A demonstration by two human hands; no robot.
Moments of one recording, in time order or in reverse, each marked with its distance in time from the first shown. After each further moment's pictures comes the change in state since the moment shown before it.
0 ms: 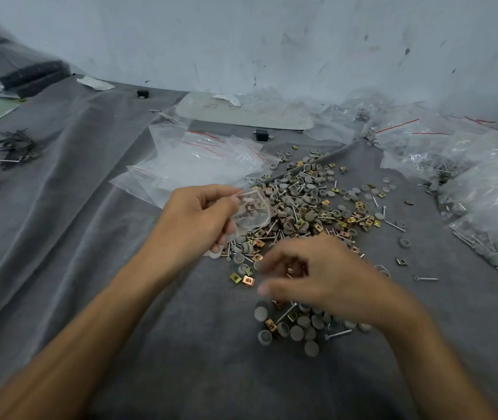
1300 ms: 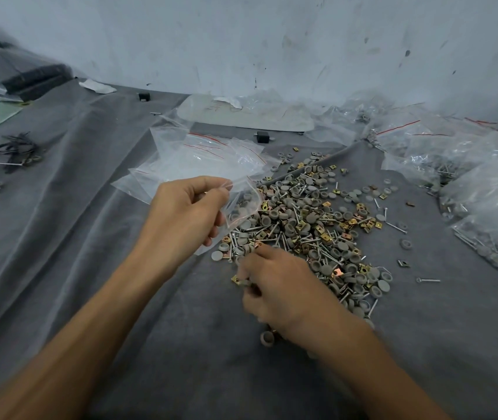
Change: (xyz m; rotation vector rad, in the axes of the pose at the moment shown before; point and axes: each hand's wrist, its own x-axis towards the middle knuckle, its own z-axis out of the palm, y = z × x) left_hand 0.001 0.006 -0.009 -0.007 0.130 0.031; right_hand 0.022 -0.017 0.052 -0.466 0.052 -0.032
